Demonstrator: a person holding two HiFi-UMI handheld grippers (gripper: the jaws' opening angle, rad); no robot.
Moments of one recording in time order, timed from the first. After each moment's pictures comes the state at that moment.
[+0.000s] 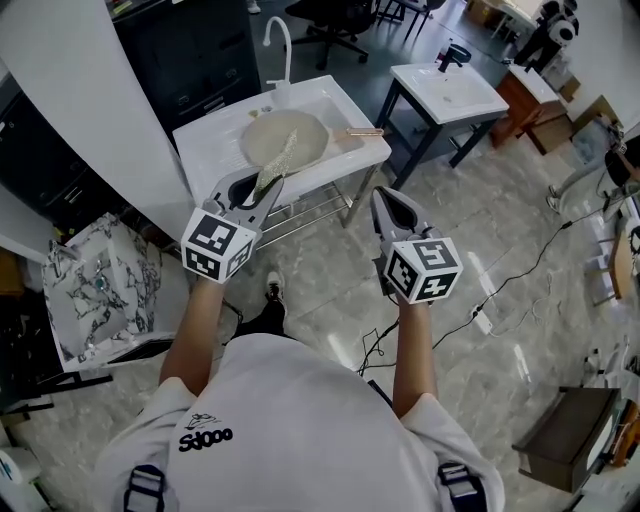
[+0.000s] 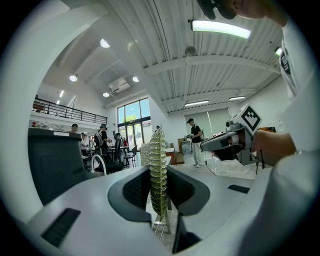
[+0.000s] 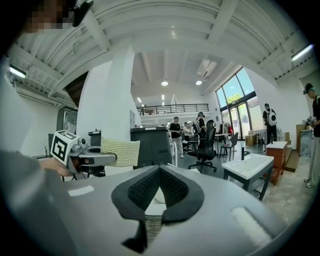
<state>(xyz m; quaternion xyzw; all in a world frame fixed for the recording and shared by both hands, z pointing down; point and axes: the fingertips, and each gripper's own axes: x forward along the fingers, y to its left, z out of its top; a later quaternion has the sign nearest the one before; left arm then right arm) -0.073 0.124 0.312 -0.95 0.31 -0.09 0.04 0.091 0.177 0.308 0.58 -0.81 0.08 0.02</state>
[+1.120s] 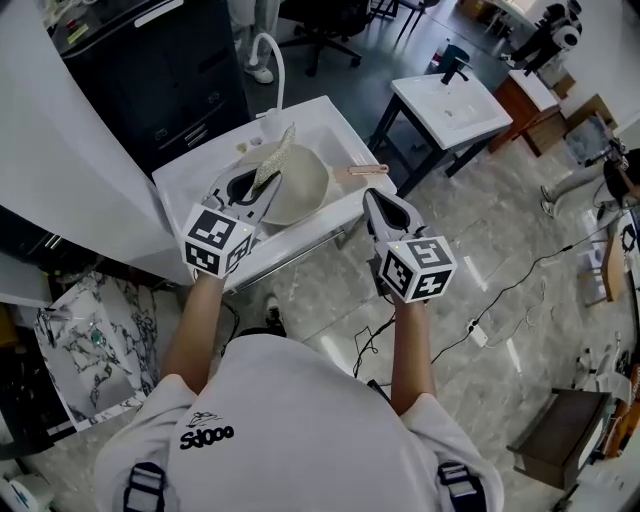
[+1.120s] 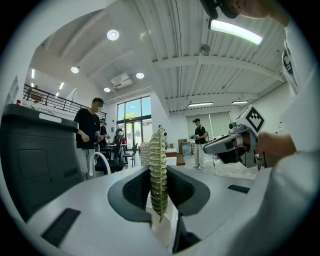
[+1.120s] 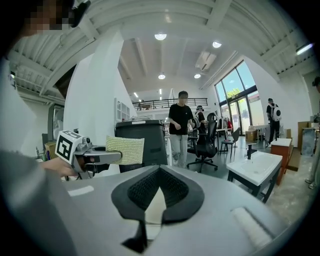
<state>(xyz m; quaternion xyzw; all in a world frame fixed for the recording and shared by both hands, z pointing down) -0.054 -0.066 0.326 -0.95 0.29 -0.08 0.01 0.097 0.000 0.321 0.59 -0.80 0.10 0.04</state>
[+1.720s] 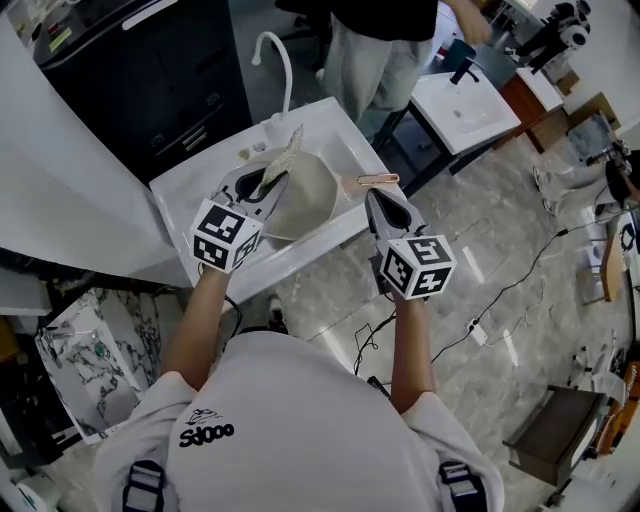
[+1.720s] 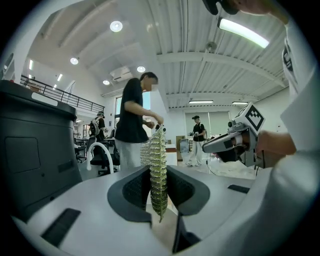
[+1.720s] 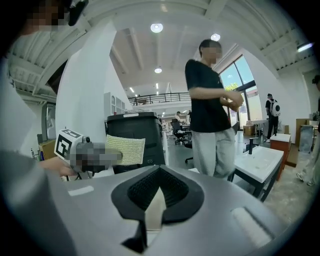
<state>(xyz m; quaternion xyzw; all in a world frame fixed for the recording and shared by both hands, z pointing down) -0.049 -0.131 0.355 -0.96 0.28 -0.11 -0.01 0.096 -0.063 0.346 0.60 -0.79 0.13 0.06</state>
